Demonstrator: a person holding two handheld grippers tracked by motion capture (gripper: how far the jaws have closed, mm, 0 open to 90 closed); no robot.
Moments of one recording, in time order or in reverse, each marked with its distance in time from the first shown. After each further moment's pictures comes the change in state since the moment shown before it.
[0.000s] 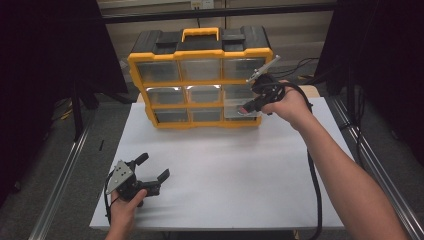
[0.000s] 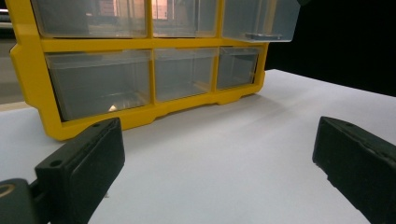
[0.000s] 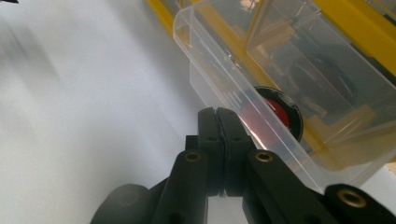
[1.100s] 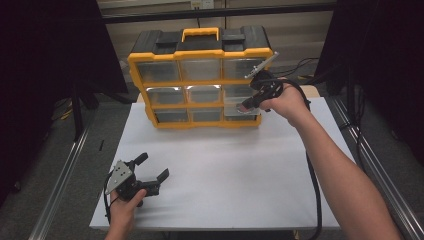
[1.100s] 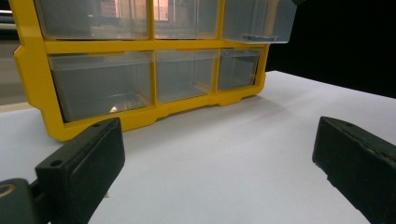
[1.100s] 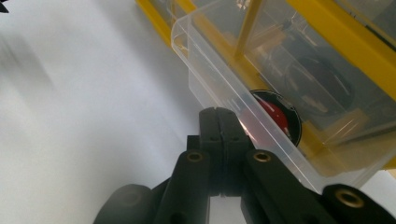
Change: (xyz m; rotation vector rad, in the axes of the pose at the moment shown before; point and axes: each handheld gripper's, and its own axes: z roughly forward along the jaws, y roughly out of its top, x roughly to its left) left arm 0.000 0.000 0.000 -0.013 0.005 -0.023; right arm -0.005 0.007 0.002 0.001 -0.012 0.025
